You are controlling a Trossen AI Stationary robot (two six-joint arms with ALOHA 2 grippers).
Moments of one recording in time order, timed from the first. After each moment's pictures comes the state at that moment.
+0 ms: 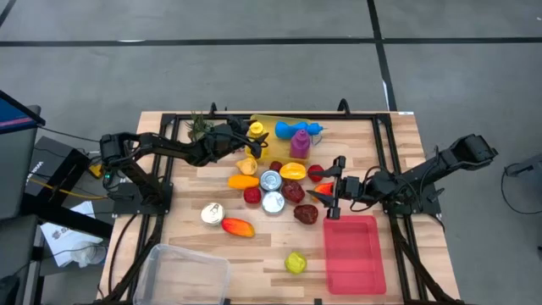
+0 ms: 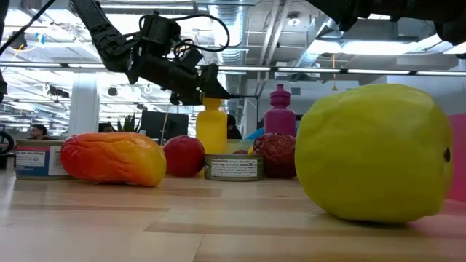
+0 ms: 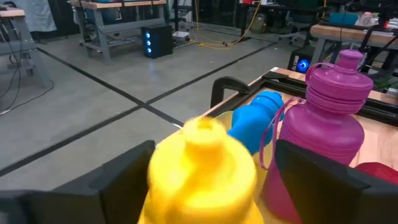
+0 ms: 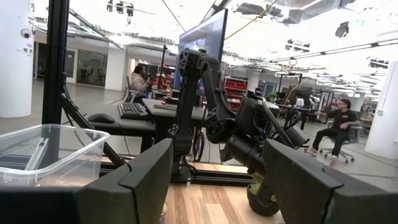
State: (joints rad) left arm 0.38 1.61 0.67 0.77 -0.31 -0.08; right arm 0.33 1.18 0.39 1.06 0.44 -0.25
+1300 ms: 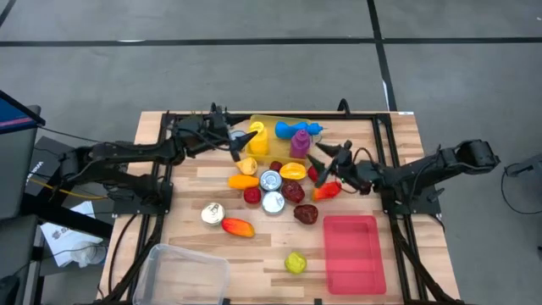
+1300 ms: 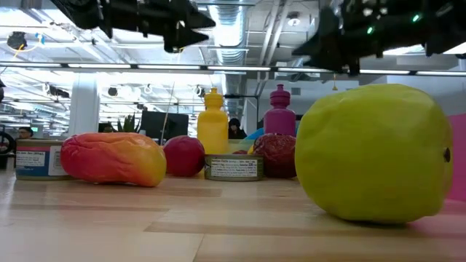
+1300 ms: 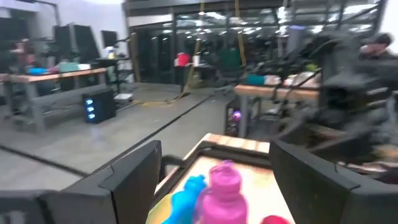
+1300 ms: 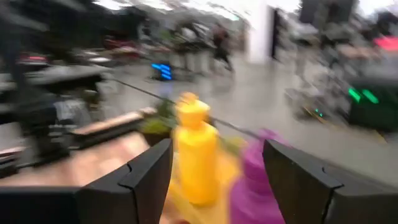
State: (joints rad) left arm 0.34 1.17 0.67 0.59 -0.06 0.01; right arm 0.08 1.18 0.39 0.78 0.76 0.11
